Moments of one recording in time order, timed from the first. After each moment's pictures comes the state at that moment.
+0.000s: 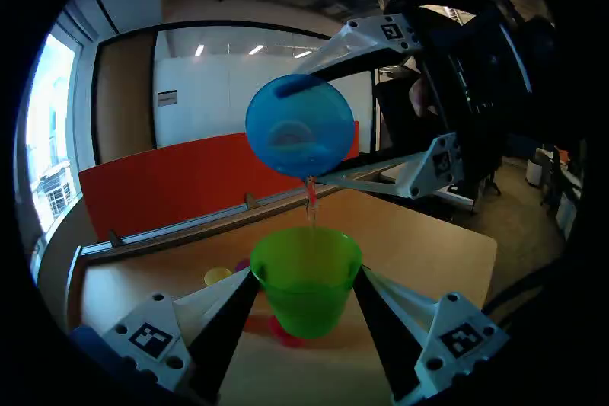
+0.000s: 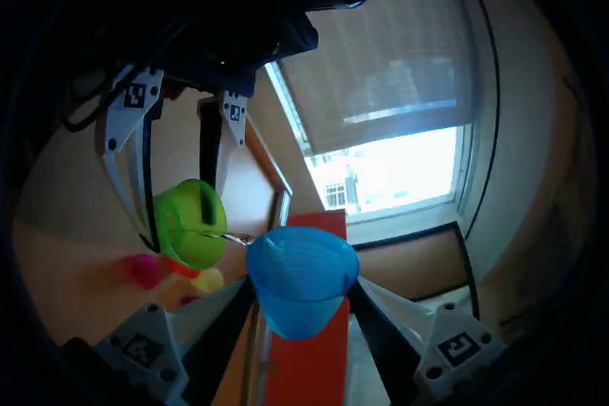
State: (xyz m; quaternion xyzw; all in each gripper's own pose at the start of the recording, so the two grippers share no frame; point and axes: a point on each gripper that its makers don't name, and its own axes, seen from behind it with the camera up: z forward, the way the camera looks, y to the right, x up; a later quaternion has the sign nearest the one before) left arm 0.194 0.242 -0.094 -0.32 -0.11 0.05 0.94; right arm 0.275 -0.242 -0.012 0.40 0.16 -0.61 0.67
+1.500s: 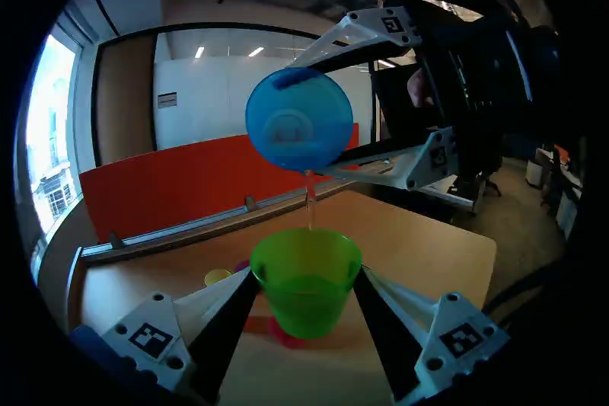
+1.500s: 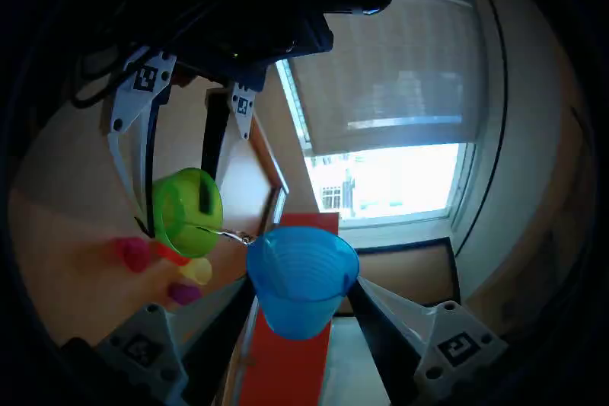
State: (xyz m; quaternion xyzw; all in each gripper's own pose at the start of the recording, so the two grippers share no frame) left arm 0.198 0.242 -0.097 -0.31 -0.11 0.05 0.94; right arm 0.287 -0.241 -0.005 0.38 0.19 -0.64 0.64
